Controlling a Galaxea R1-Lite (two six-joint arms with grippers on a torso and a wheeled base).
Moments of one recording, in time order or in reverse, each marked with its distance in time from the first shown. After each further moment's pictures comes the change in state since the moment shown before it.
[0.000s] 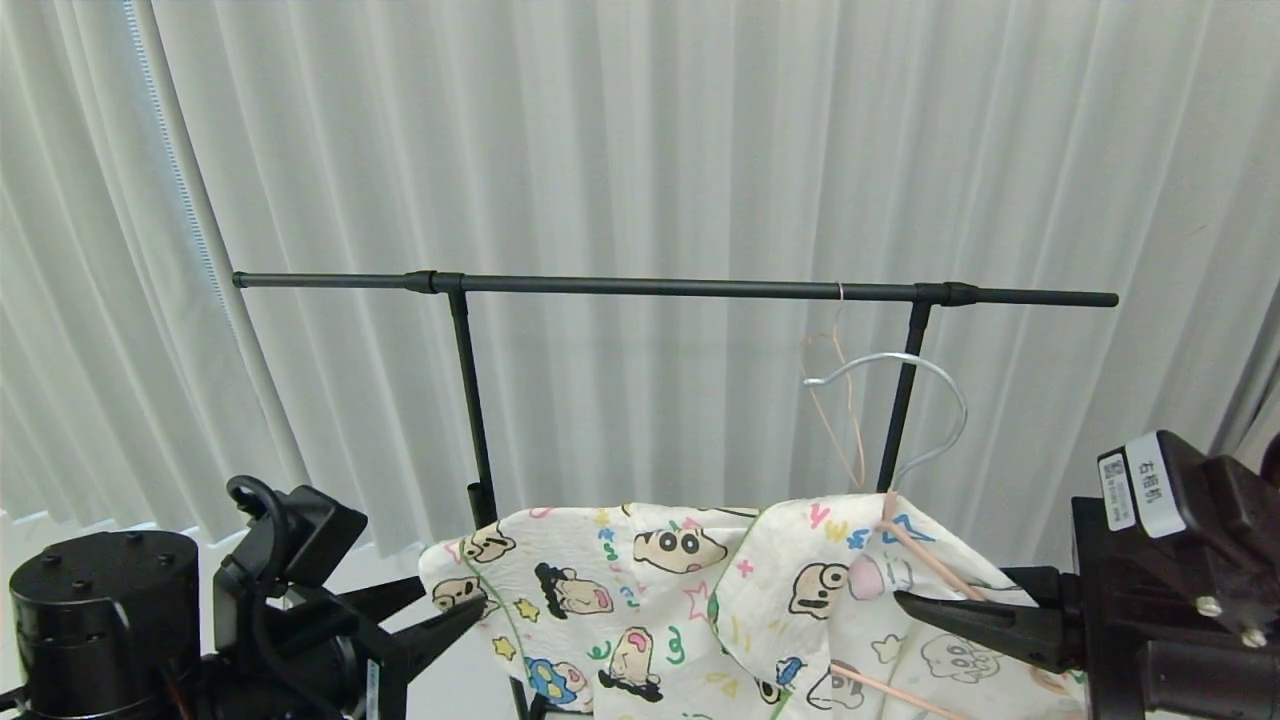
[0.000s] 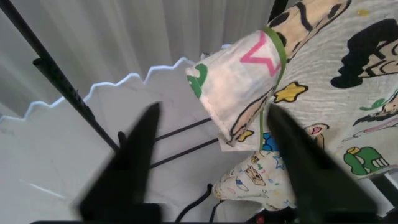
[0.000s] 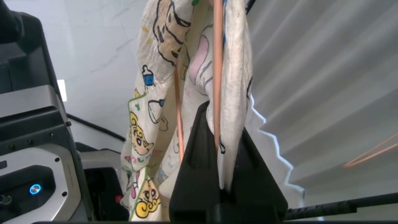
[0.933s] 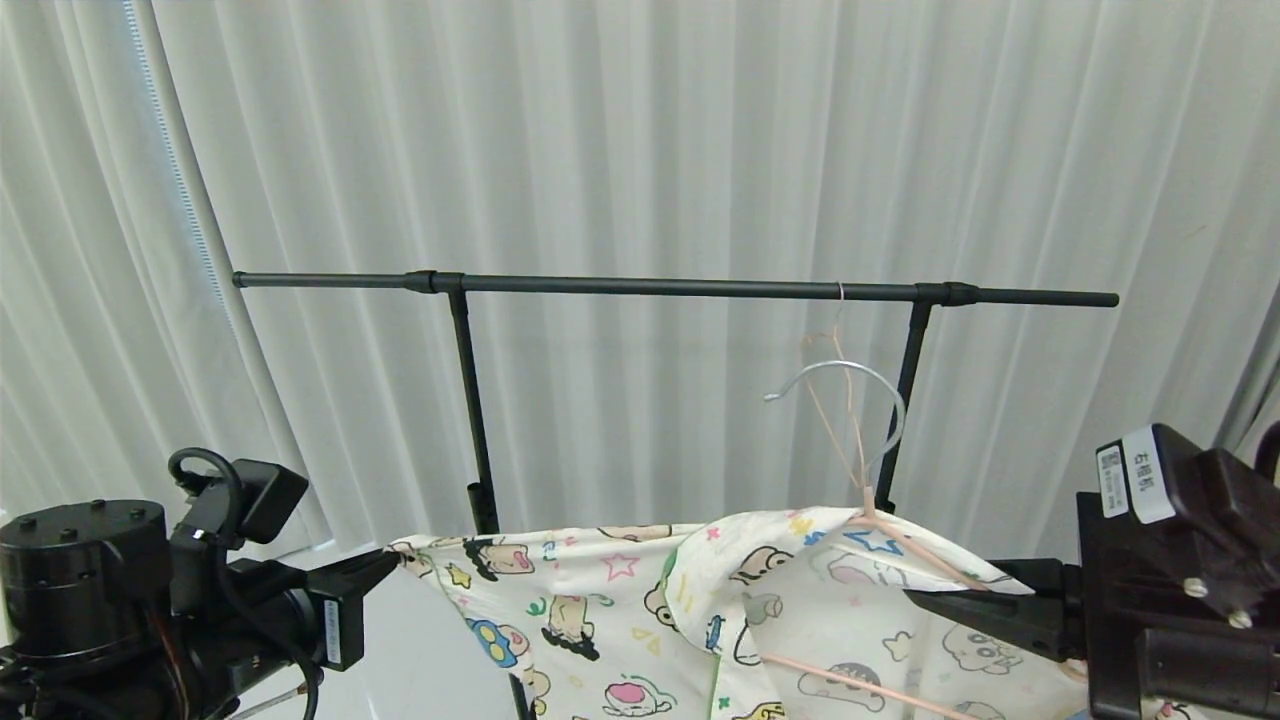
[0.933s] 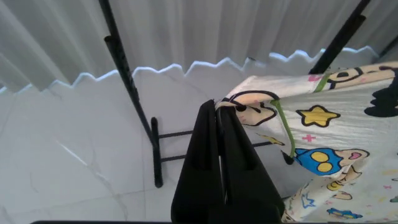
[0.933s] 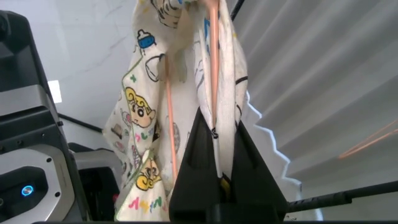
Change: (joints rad) left arm 0.232 0.047 -0.027 -0.003 0.039 0.007; right arm -0.037 -0.003 0.007 0.000 -0.004 0.000
